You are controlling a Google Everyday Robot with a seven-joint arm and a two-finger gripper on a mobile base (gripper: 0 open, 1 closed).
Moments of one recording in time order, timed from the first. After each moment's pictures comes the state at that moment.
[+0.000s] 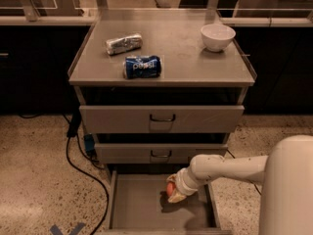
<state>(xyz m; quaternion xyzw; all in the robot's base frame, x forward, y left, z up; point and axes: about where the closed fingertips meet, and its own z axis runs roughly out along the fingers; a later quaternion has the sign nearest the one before) 0.523 -0.069 0.355 -0.71 0.66 0.12 0.20</state>
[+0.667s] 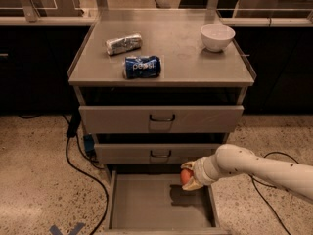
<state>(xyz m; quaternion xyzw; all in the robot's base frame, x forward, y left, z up) 0.540 -0.131 0.433 -0.70 0.66 0.10 0.26</state>
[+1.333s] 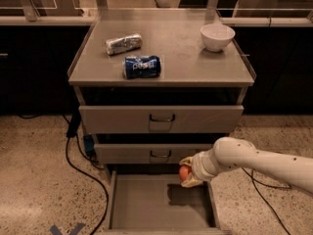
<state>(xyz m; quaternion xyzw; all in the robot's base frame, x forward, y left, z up) 0.535 -0.122 0.471 -0.71 0.65 0.09 0.25</state>
